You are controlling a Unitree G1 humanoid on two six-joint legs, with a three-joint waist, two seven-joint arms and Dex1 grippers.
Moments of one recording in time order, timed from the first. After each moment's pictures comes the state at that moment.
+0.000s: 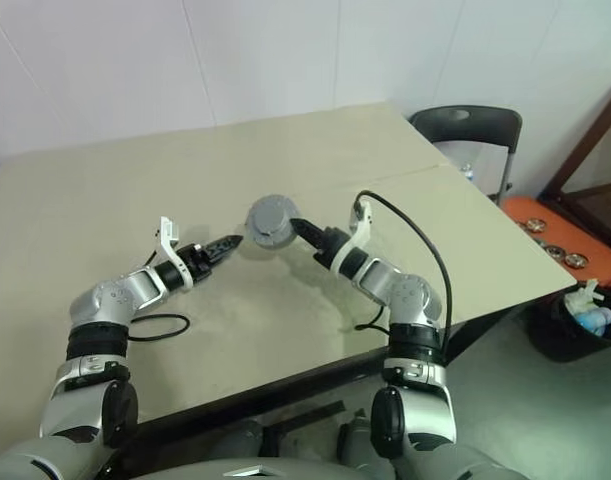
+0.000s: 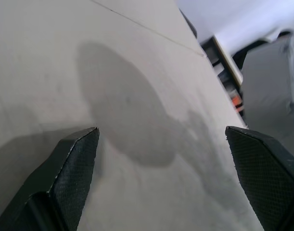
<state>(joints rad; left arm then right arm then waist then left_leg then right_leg) -0.52 0.31 0.39 0.48 -0.65 0.93 -0.67 -0.55 0.05 -0.37 0.27 0.79 0.96 0.45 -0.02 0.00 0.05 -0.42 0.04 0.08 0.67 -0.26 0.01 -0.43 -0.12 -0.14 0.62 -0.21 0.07</state>
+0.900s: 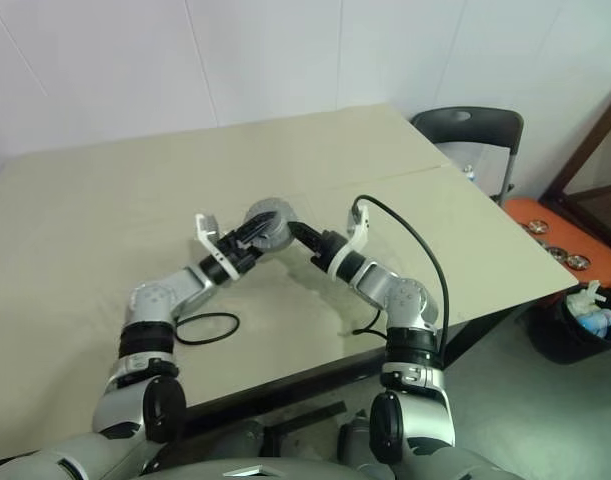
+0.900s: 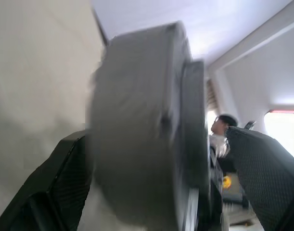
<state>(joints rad) -0.61 0.02 0.48 0.54 -0.88 0.93 -0.58 -0.54 0.06 -0.34 0.27 0.81 0.95 0.44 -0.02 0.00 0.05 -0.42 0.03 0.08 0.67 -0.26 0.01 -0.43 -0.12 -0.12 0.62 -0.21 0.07</state>
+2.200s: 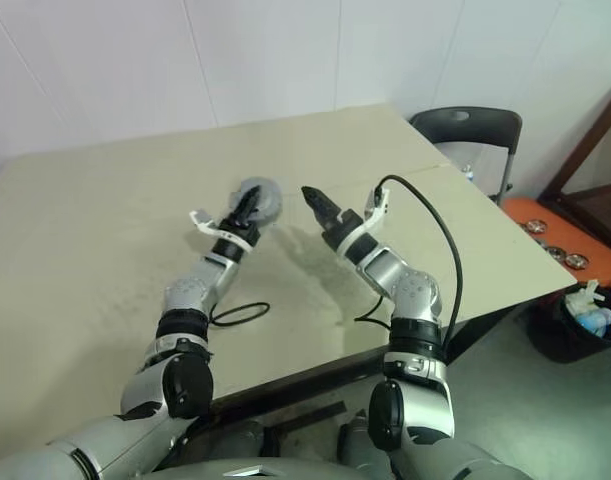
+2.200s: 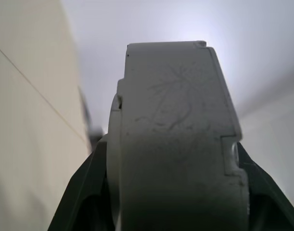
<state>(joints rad) -0.75 -0.08 0.72 0.78 -0.98 0.44 -0.47 -0.59 0.05 -0.42 0.29 0.94 0.85 0.38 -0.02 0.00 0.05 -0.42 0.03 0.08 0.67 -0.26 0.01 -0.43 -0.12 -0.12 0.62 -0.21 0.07</state>
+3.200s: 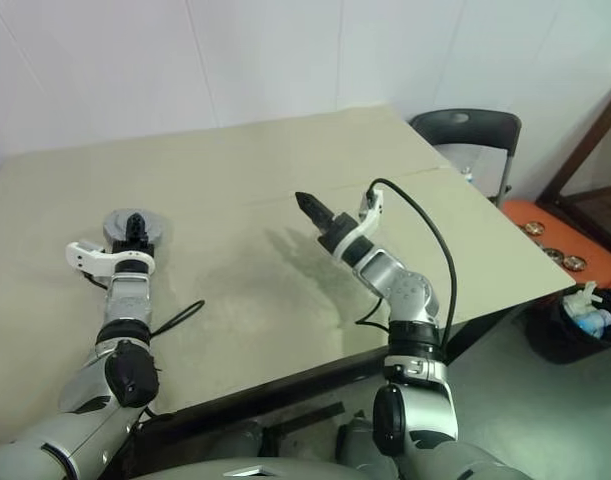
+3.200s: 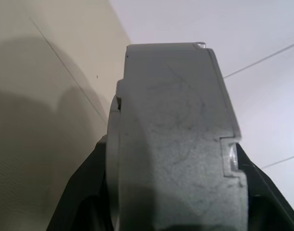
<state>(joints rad) -0.67 0.21 0.78 0.97 -0.80 -0.08 -0.39 -0.57 0.02 -0.33 0.29 0.91 0.80 0.42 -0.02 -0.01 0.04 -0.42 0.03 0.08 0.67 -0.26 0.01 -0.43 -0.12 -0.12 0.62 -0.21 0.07</state>
